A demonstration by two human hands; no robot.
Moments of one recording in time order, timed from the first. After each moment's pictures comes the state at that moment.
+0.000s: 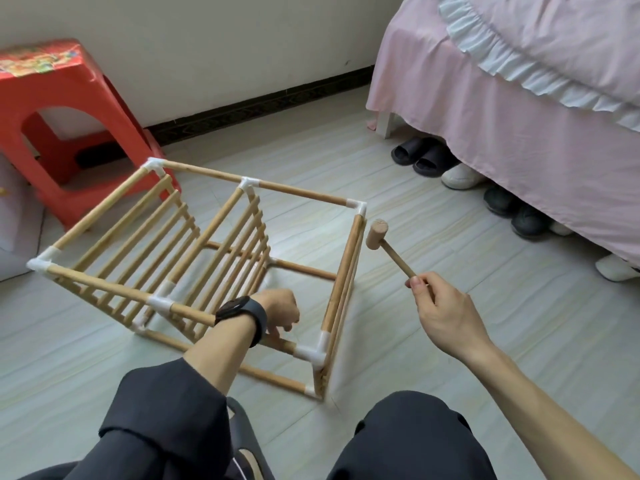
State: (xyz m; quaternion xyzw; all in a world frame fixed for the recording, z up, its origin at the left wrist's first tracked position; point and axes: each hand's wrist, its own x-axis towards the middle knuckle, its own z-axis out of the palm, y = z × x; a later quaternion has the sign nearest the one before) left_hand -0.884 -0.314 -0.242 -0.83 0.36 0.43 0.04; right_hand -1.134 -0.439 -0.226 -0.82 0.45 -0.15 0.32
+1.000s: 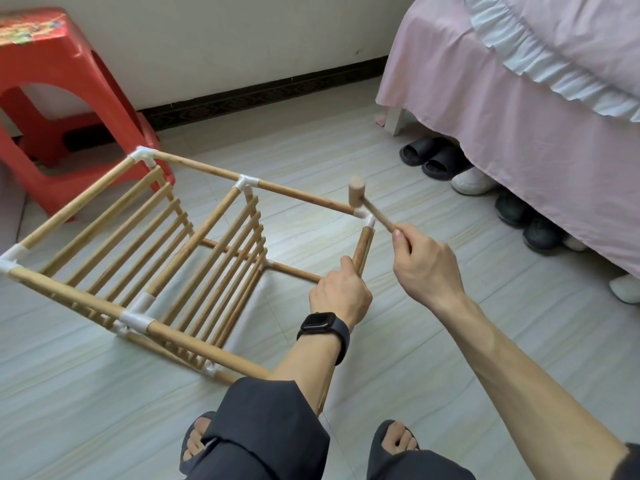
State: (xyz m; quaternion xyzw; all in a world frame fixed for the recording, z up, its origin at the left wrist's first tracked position) left_hand -0.945 -0.408 -0.262 -0.89 0.37 0.18 -0.20; right_hand -1.037 -0.503 -0.218 -0.87 0.41 -0.20 0.21
